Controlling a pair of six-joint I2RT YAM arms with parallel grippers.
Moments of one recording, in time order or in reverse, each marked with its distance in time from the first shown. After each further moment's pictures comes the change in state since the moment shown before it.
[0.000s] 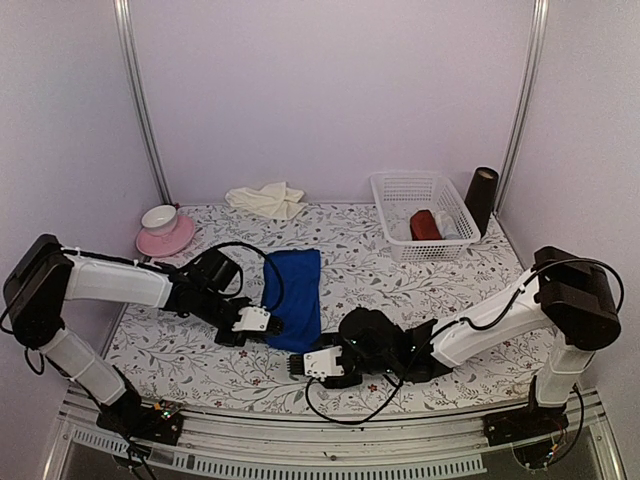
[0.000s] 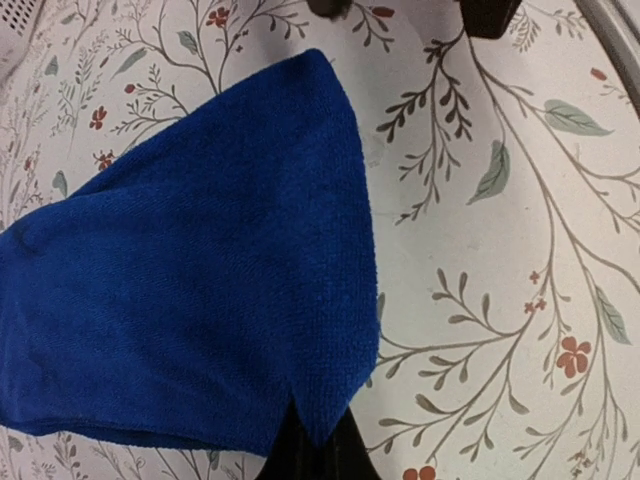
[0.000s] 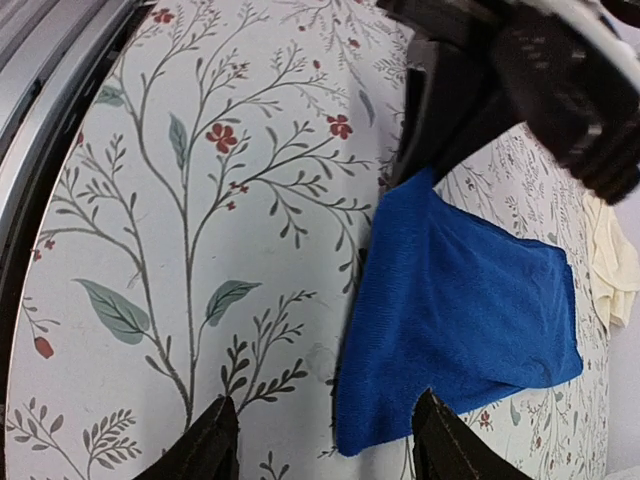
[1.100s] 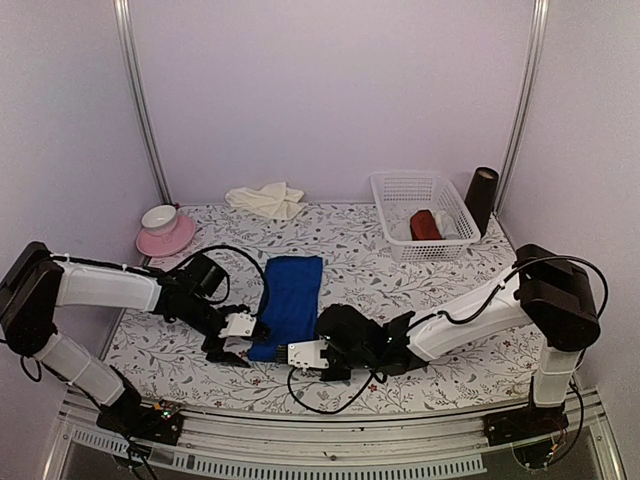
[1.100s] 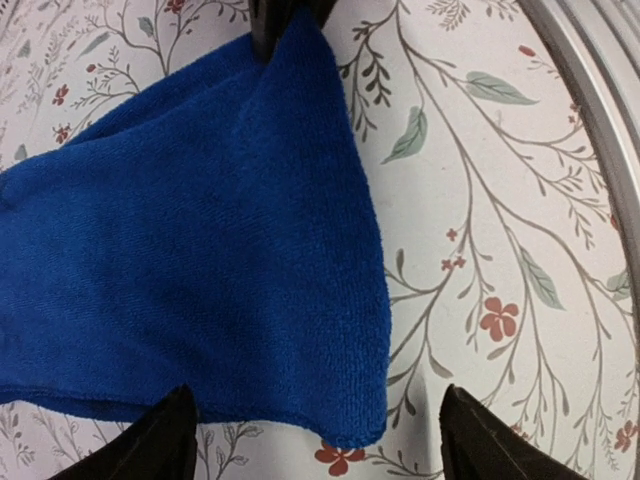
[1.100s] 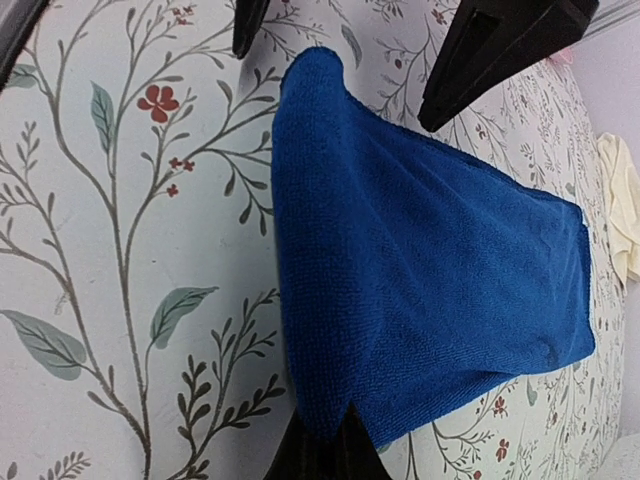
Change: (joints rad) left arm 0.076 -0.040 -0.030 -0.118 0.121 0.028; right arm 0.015 0.138 0.179 -0.184 0.116 0.054
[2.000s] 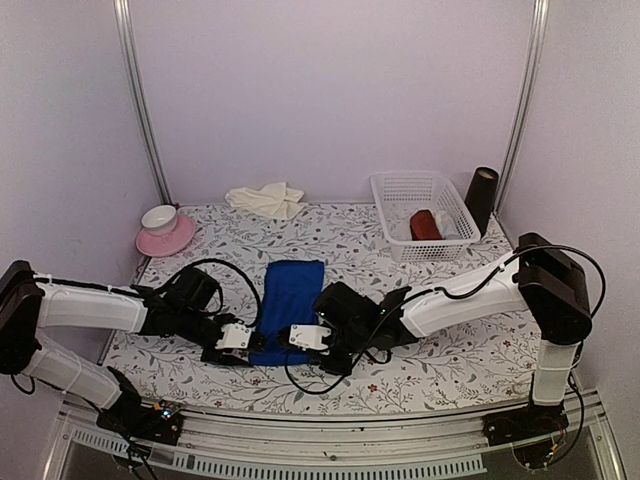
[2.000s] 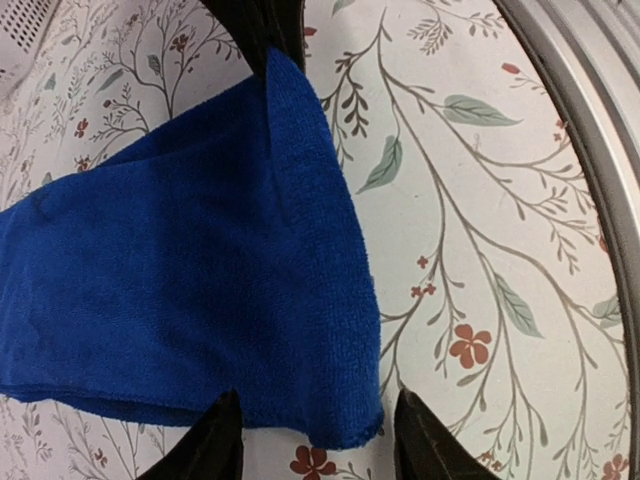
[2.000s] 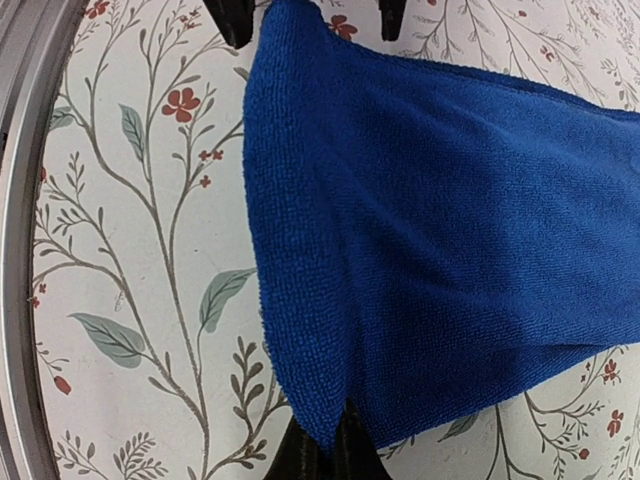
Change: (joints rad) left arm -0.069 -0.161 -0.171 0.177 -0.040 -0.076; right arm -0.090 0.010 0.144 -0.315 -0.288 0.252
